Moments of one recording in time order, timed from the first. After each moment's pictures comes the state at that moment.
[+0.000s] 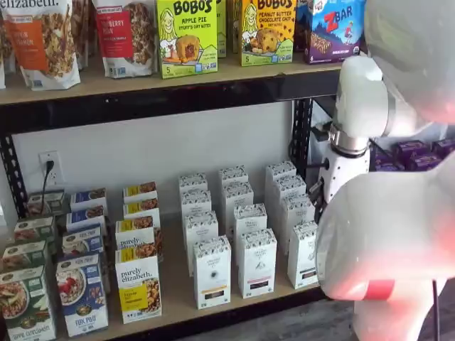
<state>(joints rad) -0.32 -0.61 -0.25 -0.02 0.76 -0.29</state>
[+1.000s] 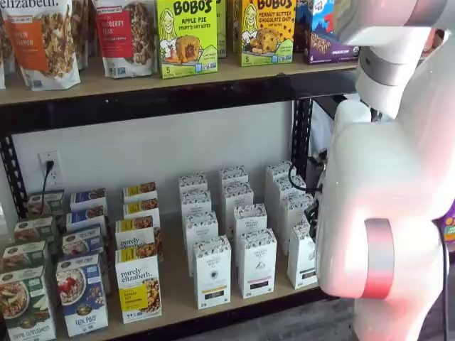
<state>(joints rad) -0.36 0.01 -0.41 0.08 0.28 -0.43</state>
